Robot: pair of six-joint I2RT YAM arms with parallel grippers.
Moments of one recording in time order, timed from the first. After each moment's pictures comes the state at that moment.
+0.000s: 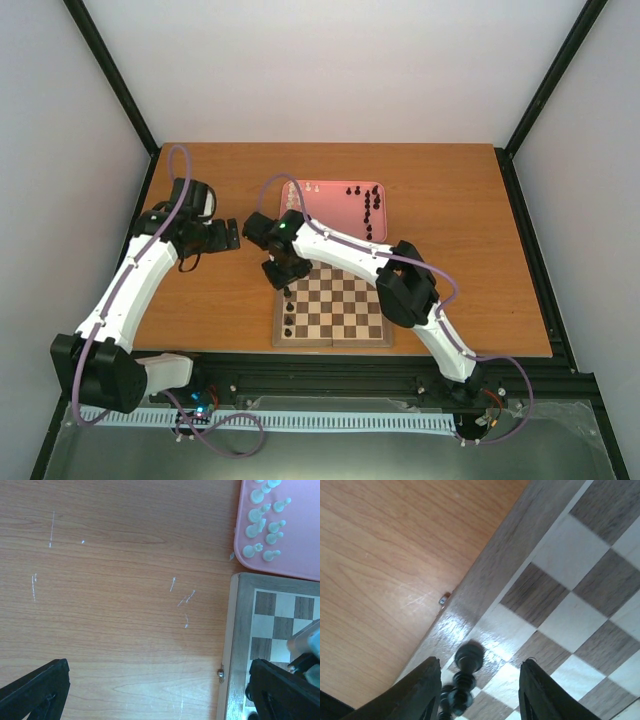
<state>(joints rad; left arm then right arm) -0.17 1.22 1.14 -0.99 -0.02 -0.34 1.03 2.26 2.04 -1.20 -0.02 0.44</state>
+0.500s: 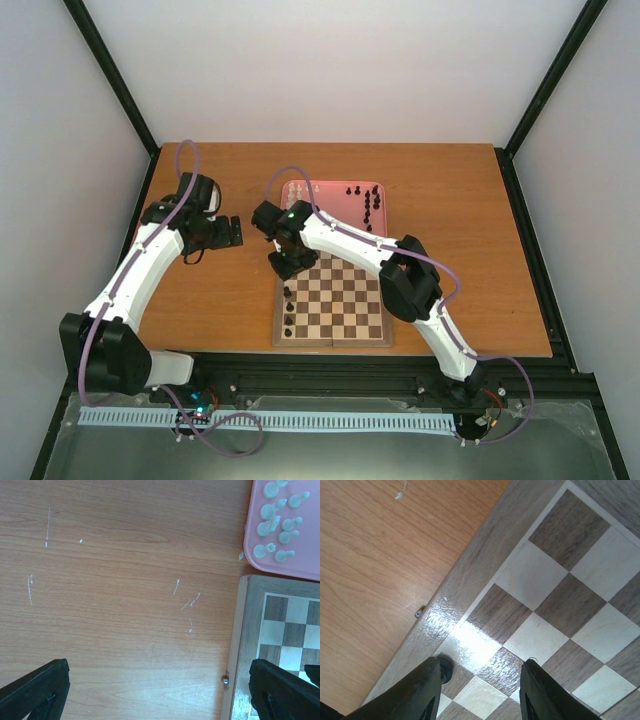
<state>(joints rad) -0.17 1.32 1.17 -0.99 -0.02 -0.34 0.96 2.26 2.04 -1.18 -0.05 0.36</state>
